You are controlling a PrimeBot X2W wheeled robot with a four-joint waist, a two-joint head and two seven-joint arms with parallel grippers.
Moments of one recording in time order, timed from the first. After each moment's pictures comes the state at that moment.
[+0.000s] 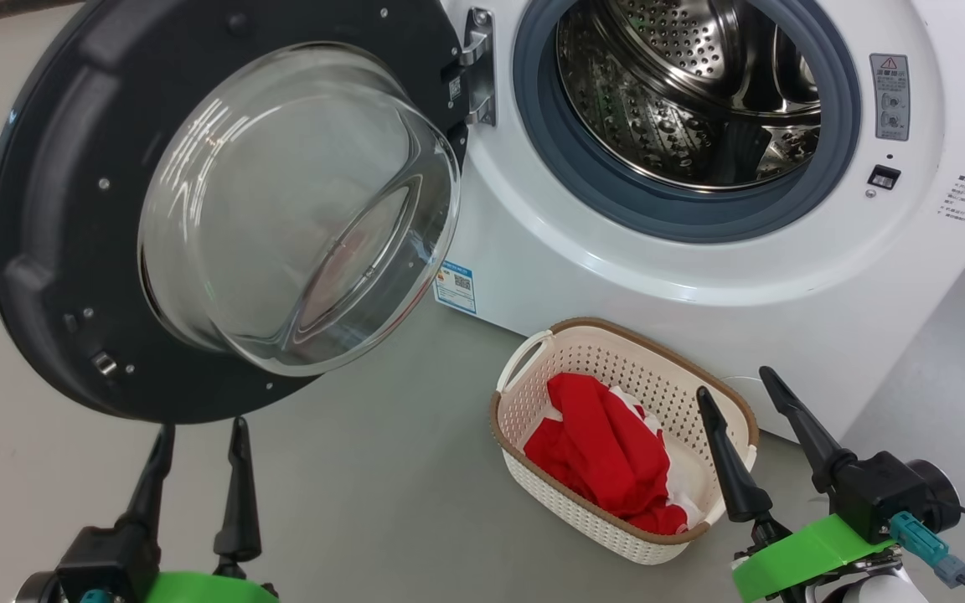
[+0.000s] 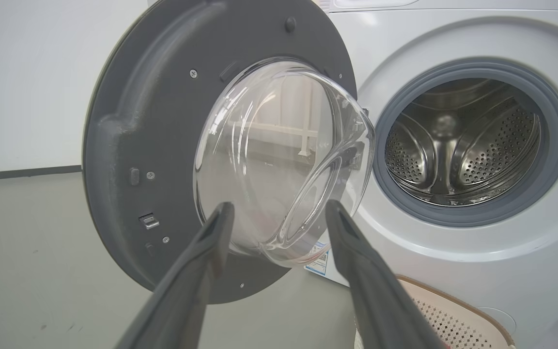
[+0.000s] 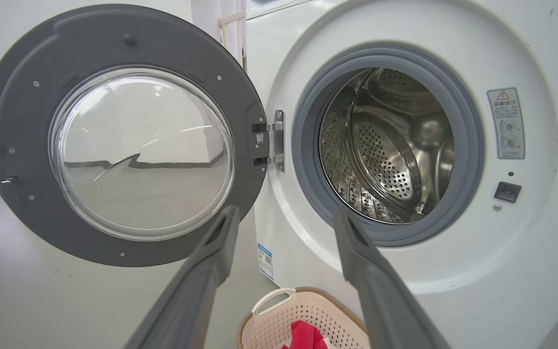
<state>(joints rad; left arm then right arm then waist) -0.04 0.11 -0.07 0.06 -0.25 0.11 -0.19 -0.05 -0.05 0.08 0.17 0.17 0.13 -0.26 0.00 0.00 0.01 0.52</state>
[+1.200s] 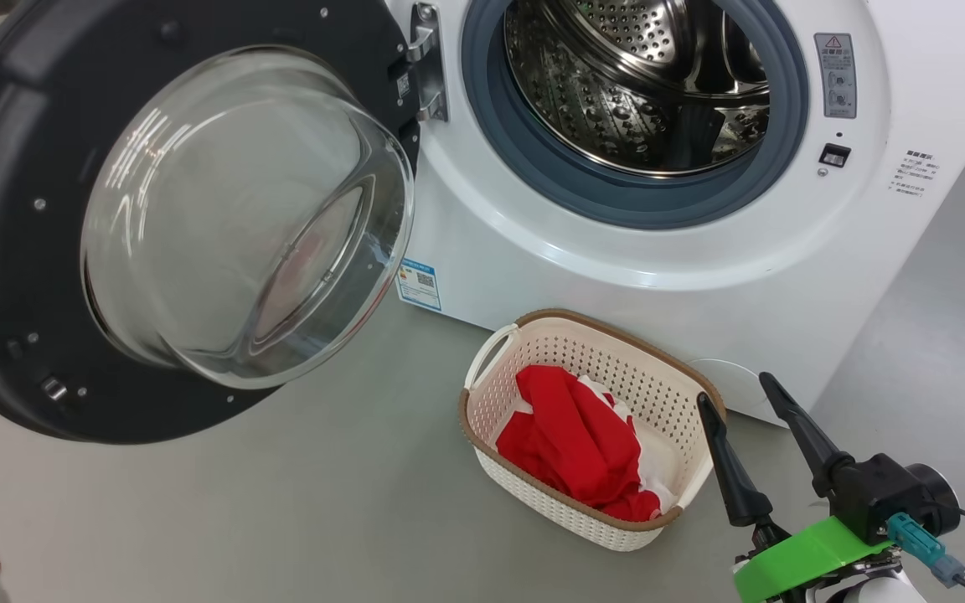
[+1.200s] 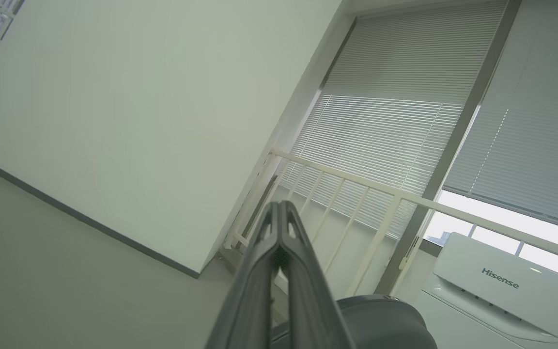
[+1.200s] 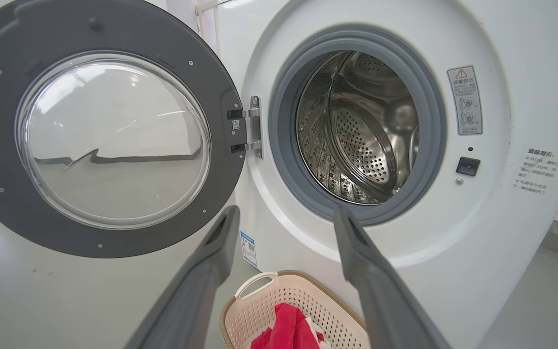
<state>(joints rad) -0.65 0.18 0.35 0.28 -0.55 0.17 -0.23 -0.05 -0.06 0.08 0.18 0.17 0.13 -0.26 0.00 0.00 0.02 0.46</state>
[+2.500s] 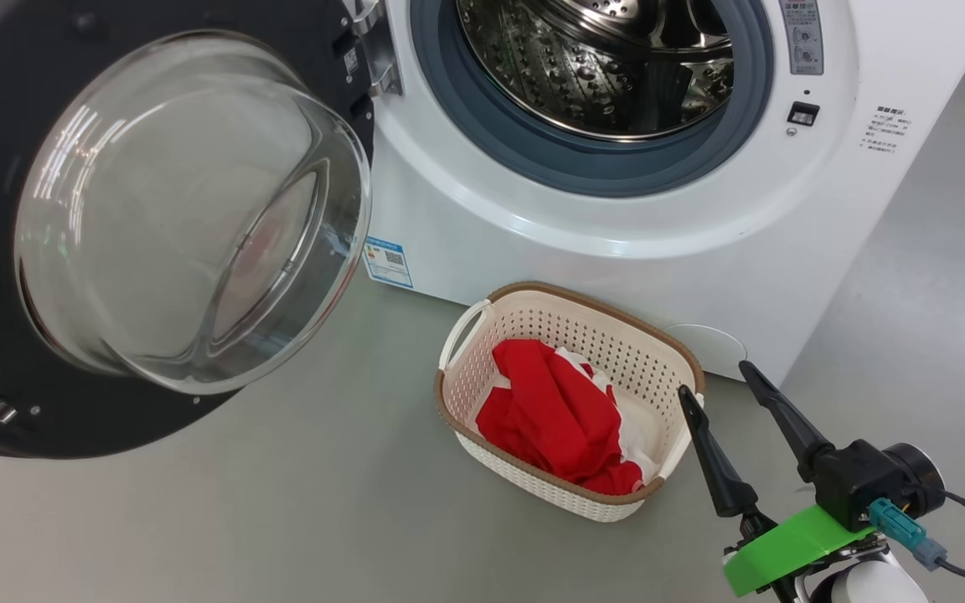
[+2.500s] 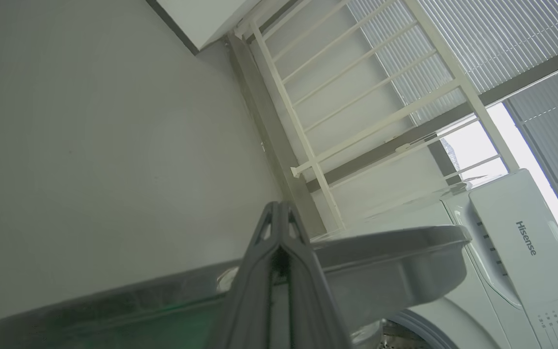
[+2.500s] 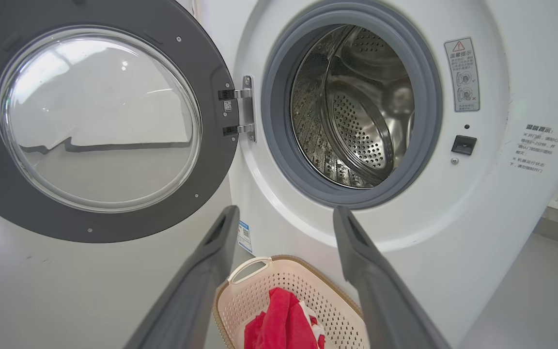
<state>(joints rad) -1.03 0.33 0.46 1.00 -0.90 0.08 0.32 -0.09 -0.09 0.14 0.21 0.18 0.13 -0.26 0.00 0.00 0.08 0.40</state>
